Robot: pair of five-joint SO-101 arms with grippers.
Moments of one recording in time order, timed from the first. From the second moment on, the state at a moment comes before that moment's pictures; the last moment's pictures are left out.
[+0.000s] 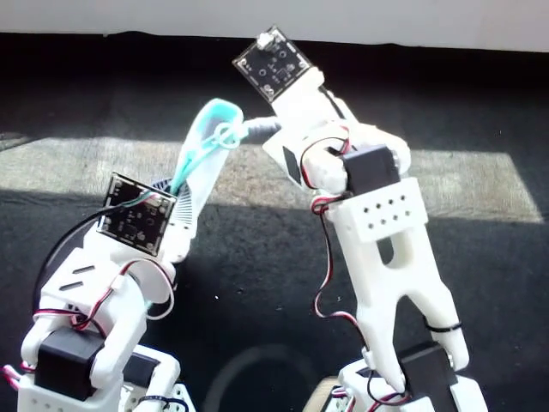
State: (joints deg) left arm 8.8 -76.8 40.3 66.8 -9.1; right arm -25.1 -14.2 -4.9 68.6 26.1
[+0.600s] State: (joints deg) left arm 10.9 -76.8 40.3 66.8 -7.3; right arm -23.6 -14.2 6.2 61.8 28.7
